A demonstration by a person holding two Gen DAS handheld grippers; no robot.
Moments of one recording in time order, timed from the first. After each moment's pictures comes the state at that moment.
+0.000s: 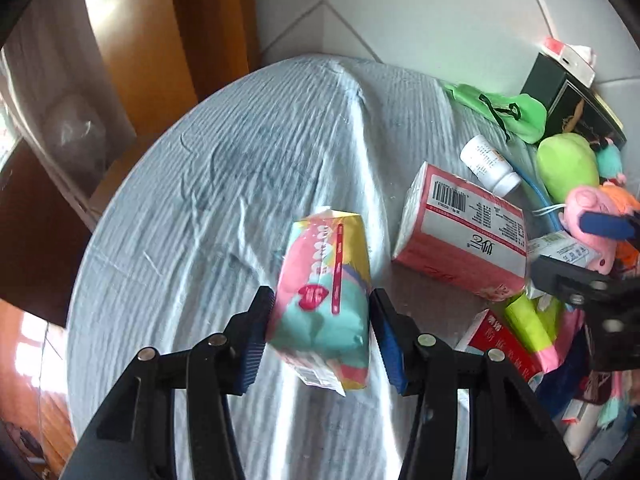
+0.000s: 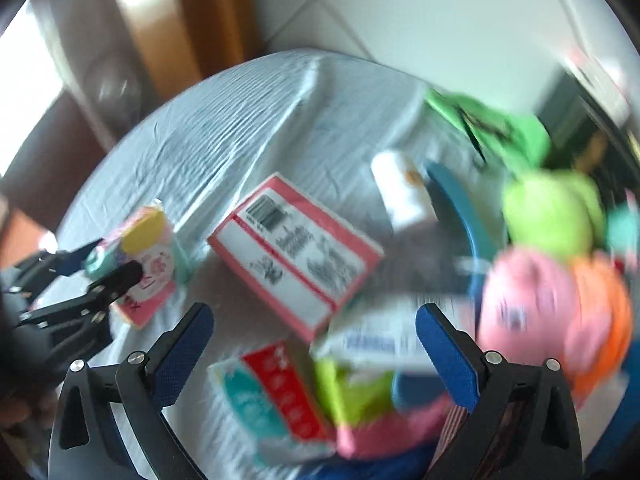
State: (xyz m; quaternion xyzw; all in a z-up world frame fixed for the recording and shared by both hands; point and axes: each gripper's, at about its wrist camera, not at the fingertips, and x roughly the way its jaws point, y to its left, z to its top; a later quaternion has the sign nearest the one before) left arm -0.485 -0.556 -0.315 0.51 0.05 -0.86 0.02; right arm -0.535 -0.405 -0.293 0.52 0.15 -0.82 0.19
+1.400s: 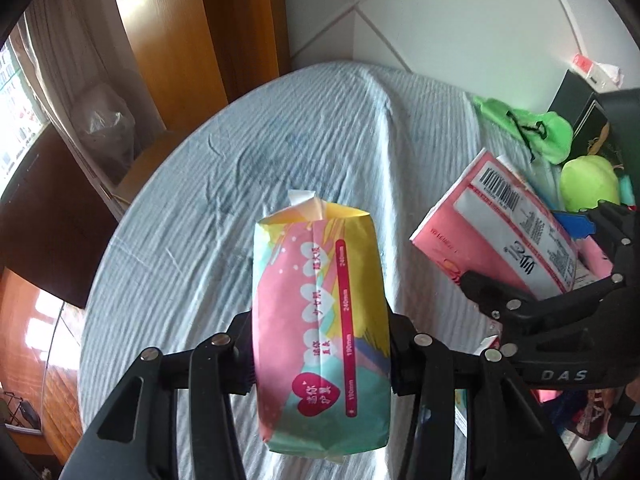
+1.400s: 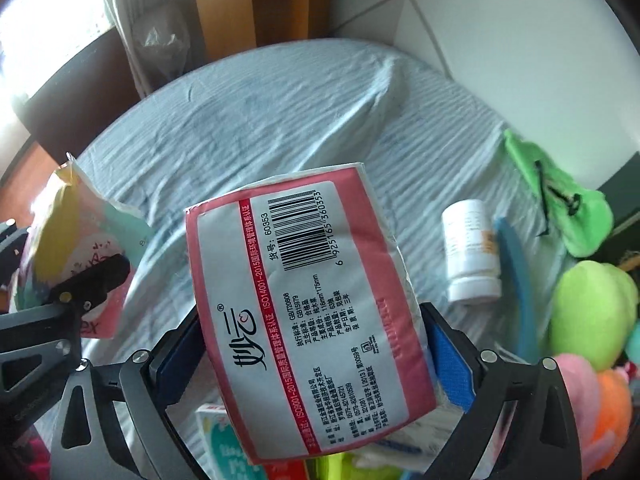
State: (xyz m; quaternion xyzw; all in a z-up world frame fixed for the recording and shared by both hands) left arm -0.488 -0.551 -0.293 0.50 0.04 -0.86 0.07; right arm -0.552 -0.439 -0.303 0.51 0.20 -0.80 0.25
